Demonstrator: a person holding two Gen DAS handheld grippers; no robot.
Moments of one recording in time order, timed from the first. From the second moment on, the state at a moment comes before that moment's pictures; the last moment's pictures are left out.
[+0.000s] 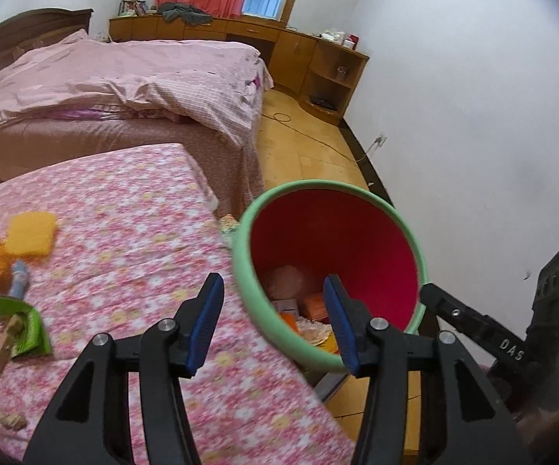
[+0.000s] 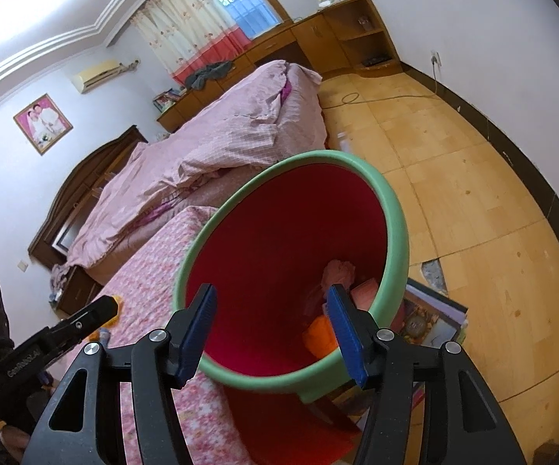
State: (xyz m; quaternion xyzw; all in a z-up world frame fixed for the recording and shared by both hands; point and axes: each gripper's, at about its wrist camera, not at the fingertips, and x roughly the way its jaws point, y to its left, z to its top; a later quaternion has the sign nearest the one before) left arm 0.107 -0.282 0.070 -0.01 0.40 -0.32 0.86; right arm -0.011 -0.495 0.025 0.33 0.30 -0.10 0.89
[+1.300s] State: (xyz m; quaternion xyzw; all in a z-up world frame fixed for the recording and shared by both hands) left arm 0.155 -0.072 -0.007 0.03 0.47 -0.14 0.87; right arm 0.000 -0.398 0.031 0.30 0.35 -0.07 0.89
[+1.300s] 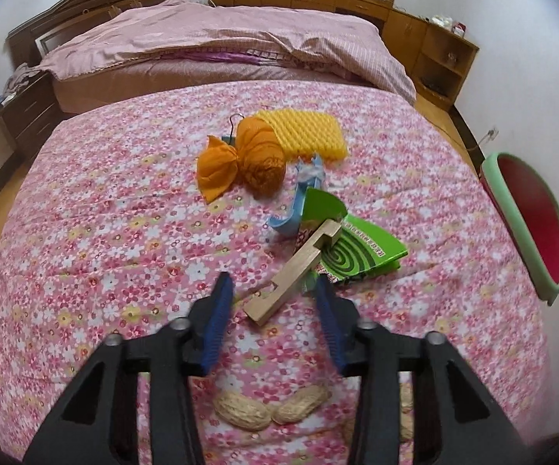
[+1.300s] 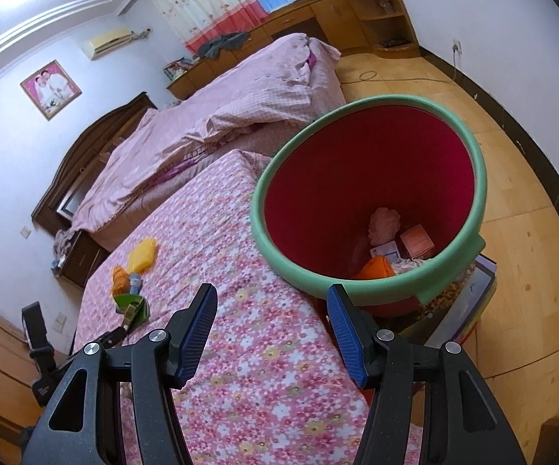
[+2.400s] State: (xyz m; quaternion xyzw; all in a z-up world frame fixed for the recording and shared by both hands) left arm 0.161 0.001 0.022 -0.05 0.39 -0.09 0.91; right arm 0.082 -0.288 0.016 0.26 0.41 0.03 0.87
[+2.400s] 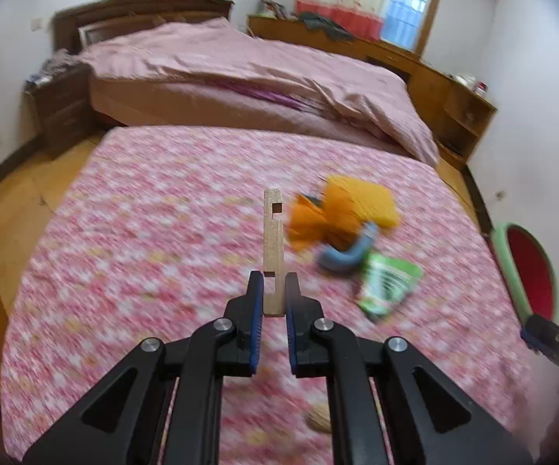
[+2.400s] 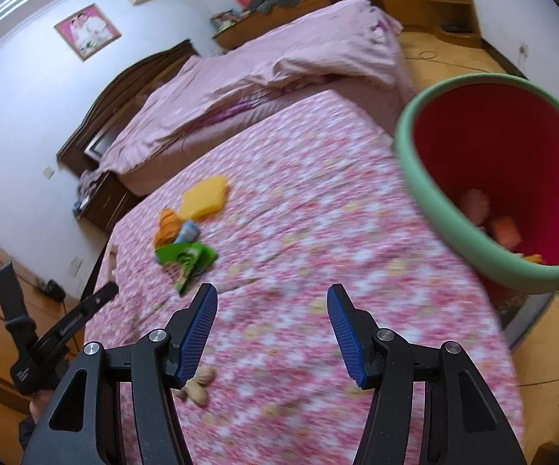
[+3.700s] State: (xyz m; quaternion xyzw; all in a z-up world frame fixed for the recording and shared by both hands) left arm 0.167 0.055 0.003 -0.16 0.37 -0.10 0.91; right arm 0.198 -0.142 -0.024 0.04 0.46 -0.01 0.89
